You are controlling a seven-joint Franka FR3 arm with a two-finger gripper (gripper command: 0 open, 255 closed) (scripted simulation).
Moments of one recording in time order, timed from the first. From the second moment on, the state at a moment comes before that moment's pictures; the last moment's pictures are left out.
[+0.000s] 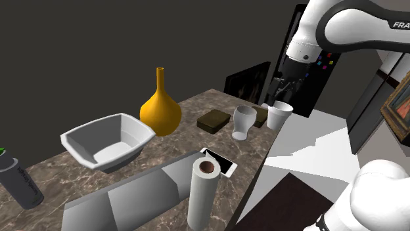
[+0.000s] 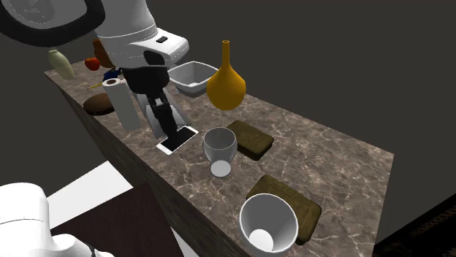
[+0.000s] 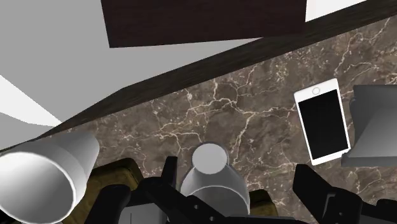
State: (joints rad) arm 0.01 -0.74 0.02 -2.32 -0.02 1.68 0.17
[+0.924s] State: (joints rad) arm 0.03 -0.33 0.01 -2.21 0.07 1.96 0.18
